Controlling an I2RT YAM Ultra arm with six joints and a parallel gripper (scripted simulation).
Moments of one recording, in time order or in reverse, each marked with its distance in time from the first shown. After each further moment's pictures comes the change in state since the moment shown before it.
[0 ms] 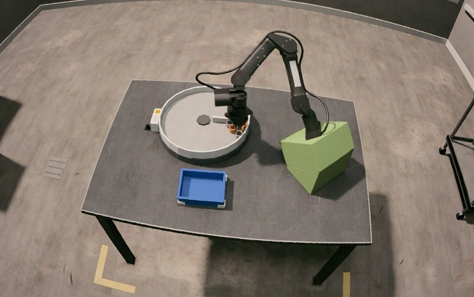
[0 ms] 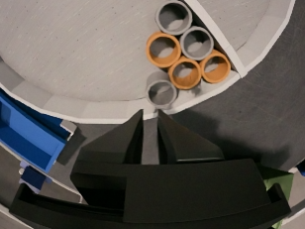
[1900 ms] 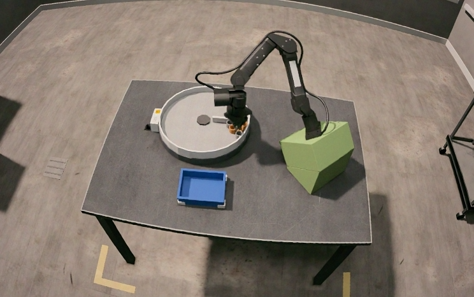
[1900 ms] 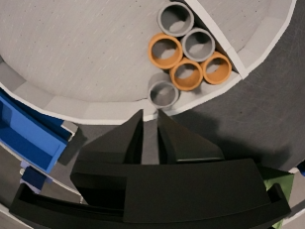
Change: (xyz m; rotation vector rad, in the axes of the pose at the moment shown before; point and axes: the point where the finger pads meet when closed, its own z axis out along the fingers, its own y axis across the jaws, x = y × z) arm -0.001 0.002 0.000 -0.002 -0.001 0.002
